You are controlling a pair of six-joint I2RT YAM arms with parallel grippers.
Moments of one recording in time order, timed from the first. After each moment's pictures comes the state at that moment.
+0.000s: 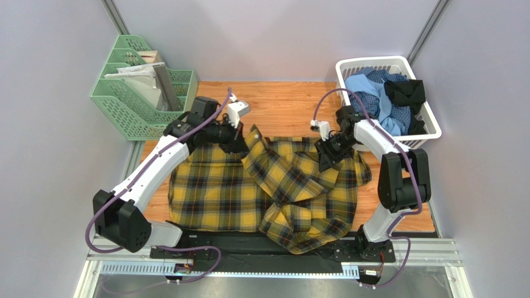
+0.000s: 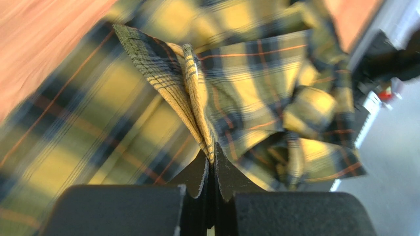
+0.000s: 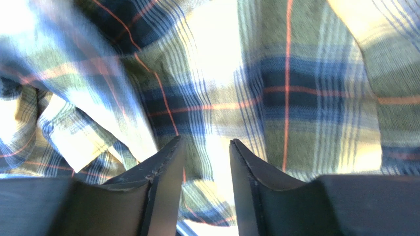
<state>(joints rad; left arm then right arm) -0.44 1.35 1.24 -0.67 0.62 0.10 0.17 1.71 1.24 -0.98 -0.51 -0.50</state>
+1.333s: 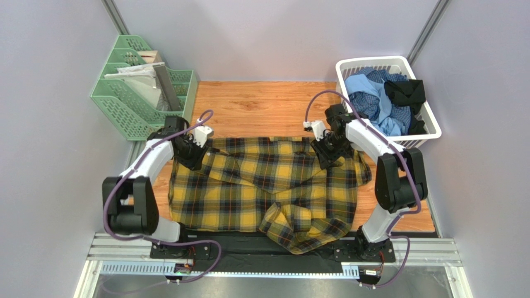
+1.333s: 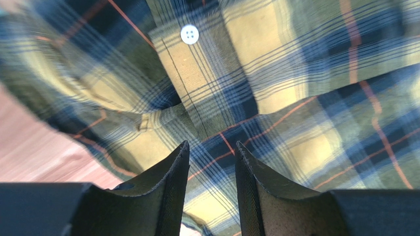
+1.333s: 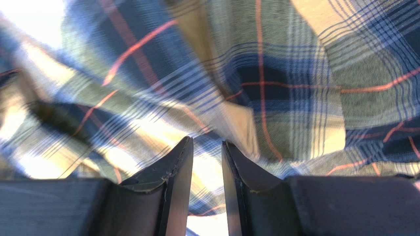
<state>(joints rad) 0.00 1.40 0.94 -0.70 0.30 0.56 0.26 1.70 1.27 -0.97 -0.30 -0.43</state>
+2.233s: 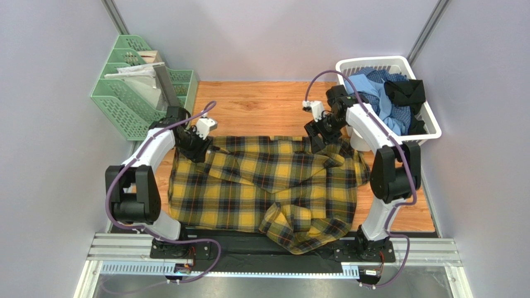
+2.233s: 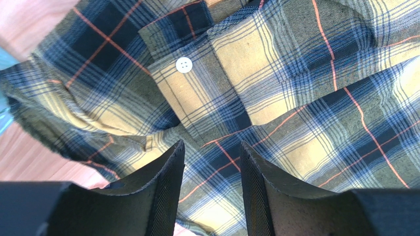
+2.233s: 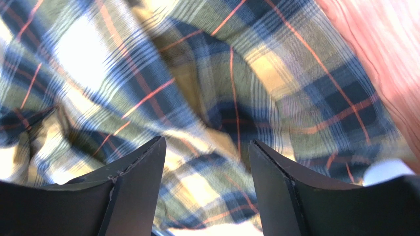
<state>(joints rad) -0.01 1.54 1.09 -0.76 0.35 0.65 0.23 1.80 1.54 -1.04 -0.37 -0.43</state>
